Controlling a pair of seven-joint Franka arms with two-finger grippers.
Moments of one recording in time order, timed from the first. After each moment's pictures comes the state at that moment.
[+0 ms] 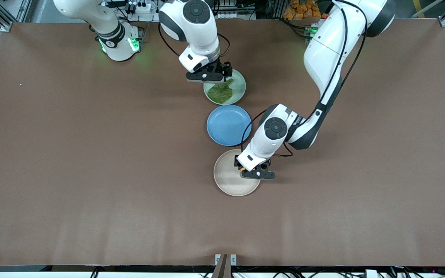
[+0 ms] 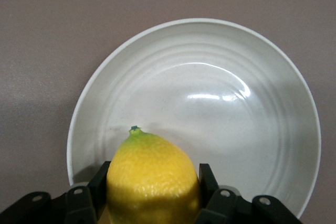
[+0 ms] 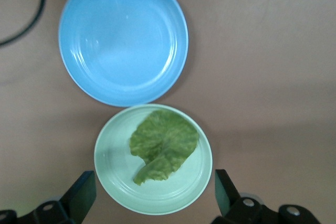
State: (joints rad) left arm -0.46 0.84 -0.17 -1.52 0.06 2.56 -0.56; right arm 0.90 0.15 0.08 -2.07 0.10 2.24 1.03
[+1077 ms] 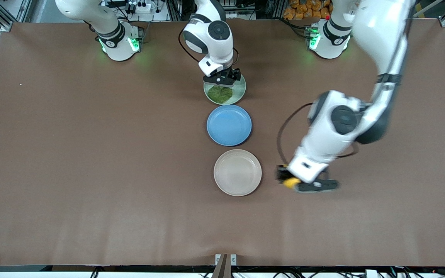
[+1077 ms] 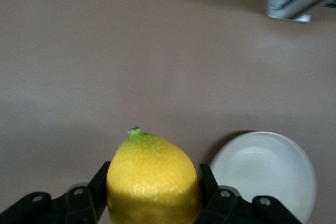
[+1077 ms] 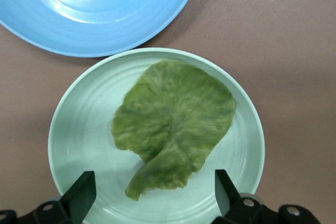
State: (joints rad) left arm -0.20 0.55 -0.15 -1.48 0.06 2.23 -0.41; right arm 1.03 0.40 0.08 -2.08 0.10 2.46 1.20
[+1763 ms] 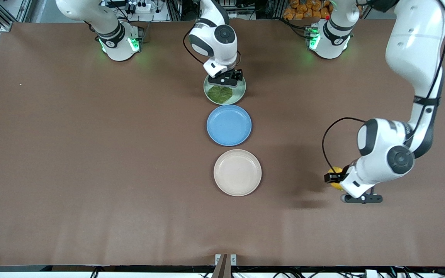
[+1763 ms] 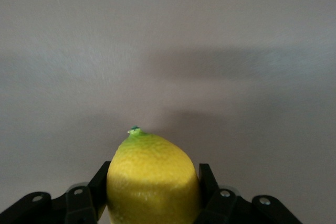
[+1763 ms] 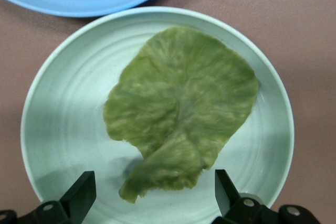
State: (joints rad) left arm -0.01 0.71 -0.15 -1.54 0.06 2.21 -0.16; right arm 1.07 0.47 0.08 -2.06 0.10 2.48 1.21
